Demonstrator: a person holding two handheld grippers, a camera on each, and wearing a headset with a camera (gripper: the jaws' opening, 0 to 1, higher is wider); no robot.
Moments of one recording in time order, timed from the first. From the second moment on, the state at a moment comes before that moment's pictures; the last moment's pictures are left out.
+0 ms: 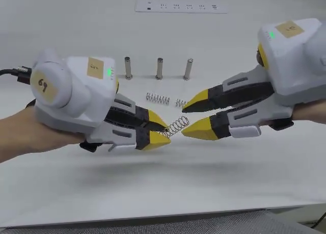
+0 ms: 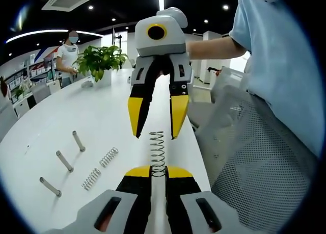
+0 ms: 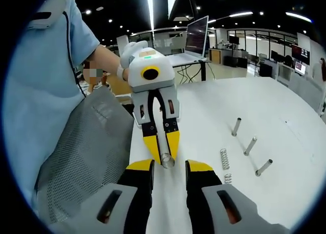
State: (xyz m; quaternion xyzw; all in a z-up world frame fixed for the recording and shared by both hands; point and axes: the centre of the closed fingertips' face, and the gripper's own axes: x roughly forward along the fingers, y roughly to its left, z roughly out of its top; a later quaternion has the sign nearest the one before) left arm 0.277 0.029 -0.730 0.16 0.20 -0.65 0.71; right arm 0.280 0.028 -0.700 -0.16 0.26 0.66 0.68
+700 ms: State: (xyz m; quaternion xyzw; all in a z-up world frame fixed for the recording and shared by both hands) left arm 0.273 0.025 -0.737 0.19 0.21 -0.66 0.69; right arm 0.270 0.036 -0.717 -0.21 0.28 0.68 0.64
